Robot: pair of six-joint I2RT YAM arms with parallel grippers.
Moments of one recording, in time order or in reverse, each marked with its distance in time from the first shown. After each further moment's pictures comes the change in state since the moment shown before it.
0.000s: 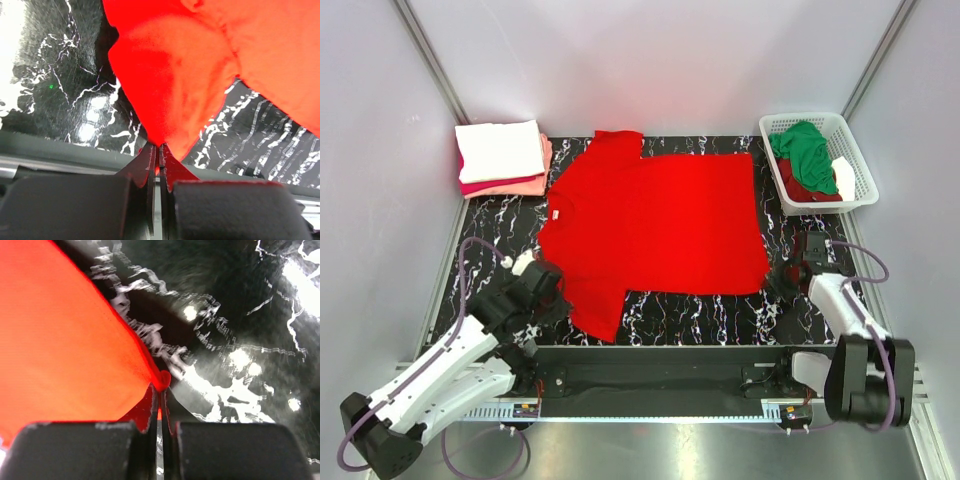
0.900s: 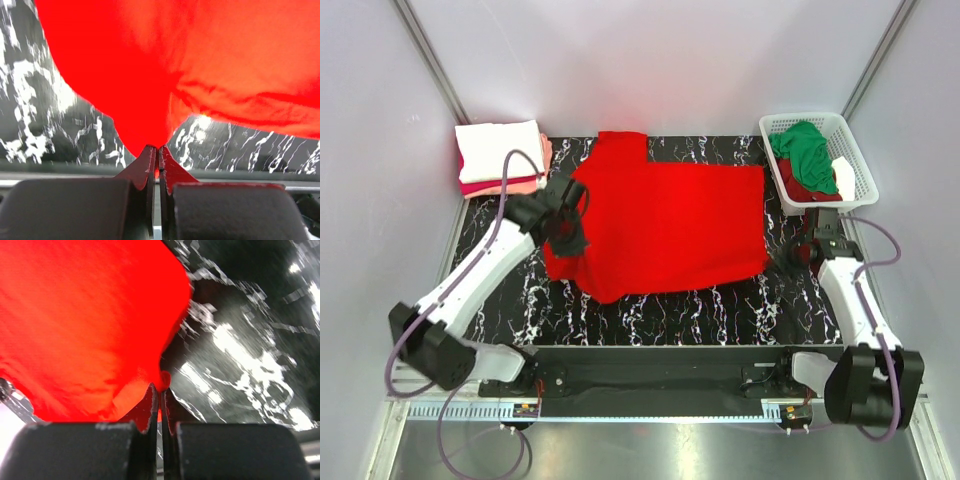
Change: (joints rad) left arm 0.138 0.581 0.646 -0.159 0.090 0.405; right arm 0.000 -0.096 0.229 -0.245 -0.062 -0.042
